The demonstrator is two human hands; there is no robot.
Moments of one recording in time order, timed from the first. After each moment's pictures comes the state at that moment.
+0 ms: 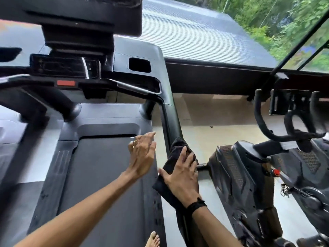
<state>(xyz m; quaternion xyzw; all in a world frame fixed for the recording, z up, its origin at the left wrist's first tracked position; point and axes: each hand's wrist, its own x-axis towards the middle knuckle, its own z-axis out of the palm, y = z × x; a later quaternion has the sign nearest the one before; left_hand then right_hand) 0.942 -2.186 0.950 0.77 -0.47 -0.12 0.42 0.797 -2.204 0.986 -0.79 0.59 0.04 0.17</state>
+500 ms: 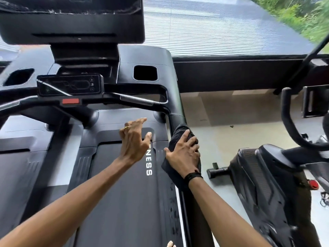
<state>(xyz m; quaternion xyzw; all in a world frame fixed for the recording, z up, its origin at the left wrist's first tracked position) 1.024 -2.244 0.988 0.82 -0.47 -0.01 0.31 0.876 -2.314 0.975 -0.79 0.59 -0.01 0.17</state>
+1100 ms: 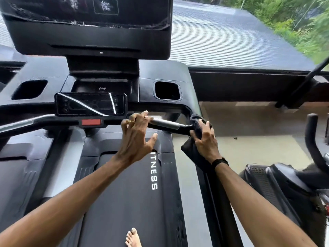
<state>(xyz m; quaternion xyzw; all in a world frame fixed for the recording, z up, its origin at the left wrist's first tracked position) 1.158 -2.268 1.016 0.79 -0.57 0.05 0.24 0.953 -2.432 0.976 -0.81 0.48 -0.21 0.26</state>
